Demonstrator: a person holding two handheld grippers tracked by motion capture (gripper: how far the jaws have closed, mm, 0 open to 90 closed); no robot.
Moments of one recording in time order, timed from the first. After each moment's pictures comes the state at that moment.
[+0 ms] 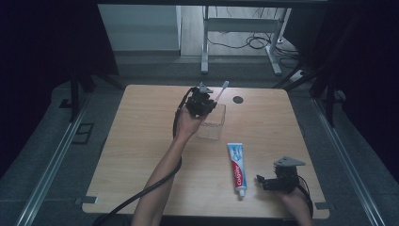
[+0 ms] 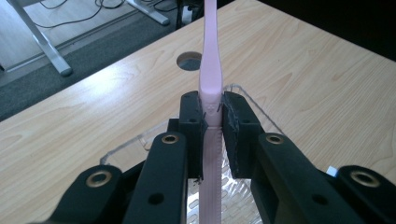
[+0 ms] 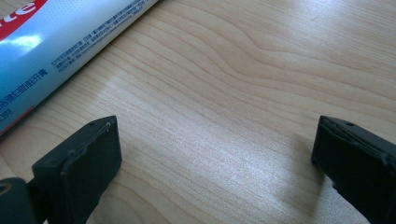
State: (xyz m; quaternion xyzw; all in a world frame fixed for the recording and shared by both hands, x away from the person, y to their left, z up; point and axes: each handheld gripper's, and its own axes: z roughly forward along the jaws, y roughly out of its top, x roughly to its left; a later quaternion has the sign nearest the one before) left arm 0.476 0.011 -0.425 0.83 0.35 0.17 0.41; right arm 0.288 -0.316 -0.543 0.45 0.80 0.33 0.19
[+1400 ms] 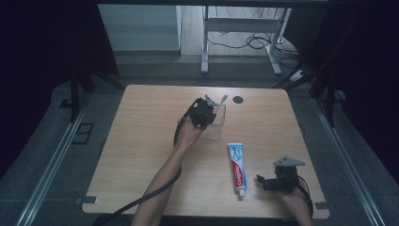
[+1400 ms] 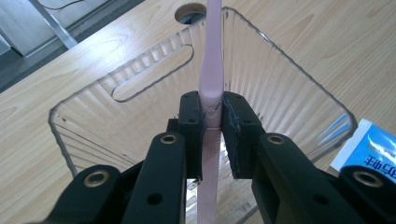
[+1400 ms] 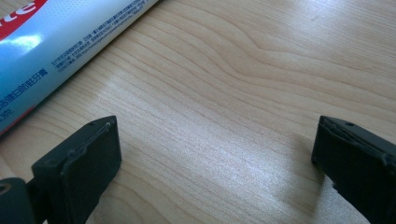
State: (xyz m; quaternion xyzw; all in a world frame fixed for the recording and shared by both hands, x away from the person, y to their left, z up) left arm 0.462 -0.006 -0.457 0.85 0.34 0.20 0.34; right arm 0.288 -0.316 -0.543 0.45 0.80 0.33 0.19
